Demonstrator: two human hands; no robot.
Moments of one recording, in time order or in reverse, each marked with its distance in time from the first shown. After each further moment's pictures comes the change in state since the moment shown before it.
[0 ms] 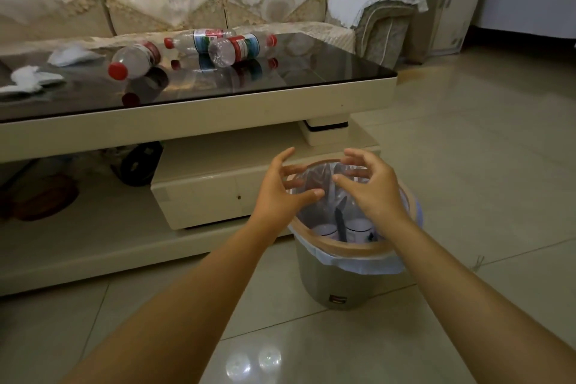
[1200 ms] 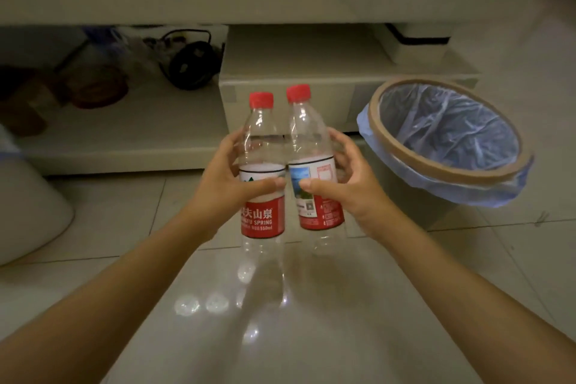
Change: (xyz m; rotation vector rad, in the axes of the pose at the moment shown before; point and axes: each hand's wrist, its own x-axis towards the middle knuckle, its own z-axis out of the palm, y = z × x) left_hand -0.131 -0.067 -0.168 0.006 0.121 -0.241; right_hand -0.124 -0.006 0.139 0.313 -0.534 0.260
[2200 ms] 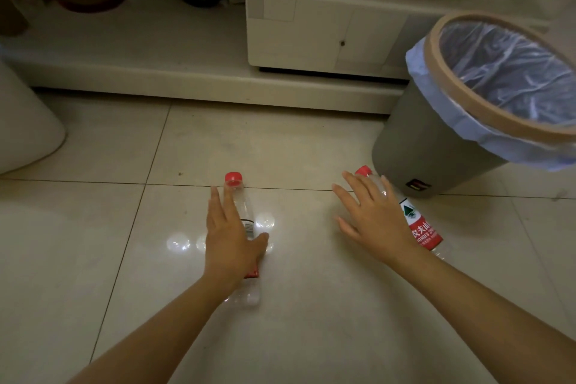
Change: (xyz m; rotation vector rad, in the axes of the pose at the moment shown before) left_hand -0.090 -0.187 0.023 0.632 0.184 -0.297; right_hand -0.053 0.144 -0.013 -1.684 -0.198 -0.225
